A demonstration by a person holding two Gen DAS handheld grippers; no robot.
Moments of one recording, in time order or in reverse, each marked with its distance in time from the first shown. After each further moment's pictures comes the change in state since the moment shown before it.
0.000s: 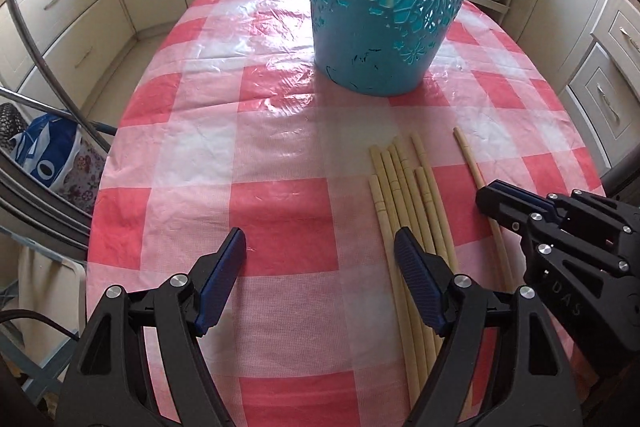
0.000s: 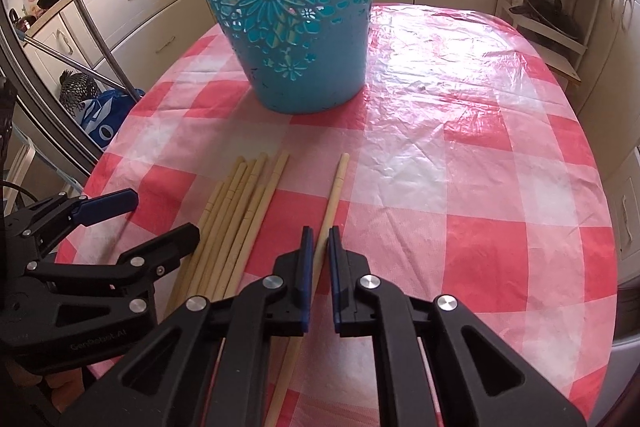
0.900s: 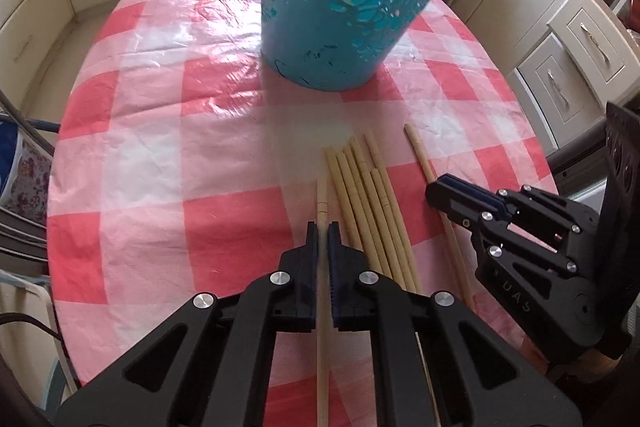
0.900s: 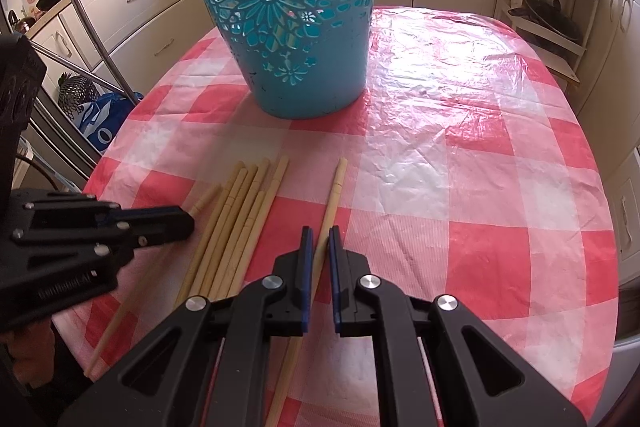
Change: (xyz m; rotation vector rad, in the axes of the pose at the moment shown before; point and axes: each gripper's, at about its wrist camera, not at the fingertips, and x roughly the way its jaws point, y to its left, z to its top) left arm 0.004 0.014 0.025 0.041 0.112 -0.250; right arm 0.002 0.001 0.003 0.005 -0.010 -0.002
